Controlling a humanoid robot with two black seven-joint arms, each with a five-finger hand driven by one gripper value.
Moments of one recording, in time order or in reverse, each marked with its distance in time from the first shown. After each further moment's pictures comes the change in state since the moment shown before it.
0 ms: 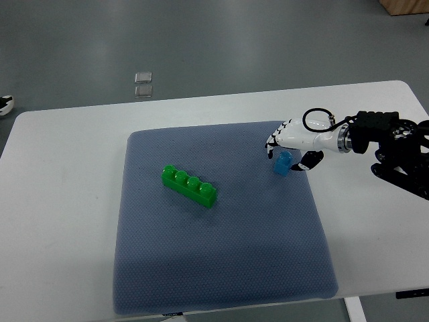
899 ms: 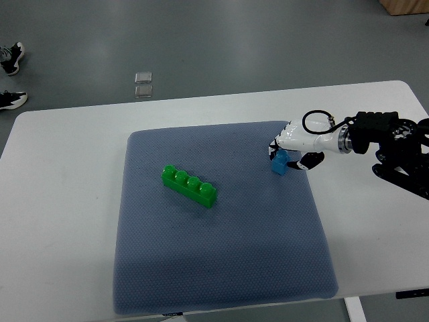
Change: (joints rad) left arm 0.000 0.000 0.000 0.000 0.000 0.000 0.000; right arm 0.003 -0.002 -0.006 0.000 -0.038 0.002 0.000
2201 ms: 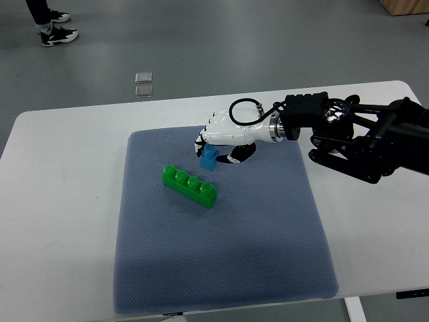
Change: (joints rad) left arm 0.000 0.000 0.000 0.000 0.000 0.000 0.000; right arm 0.166 0.222 -0.005 0.062 0.002 0.040 0.002
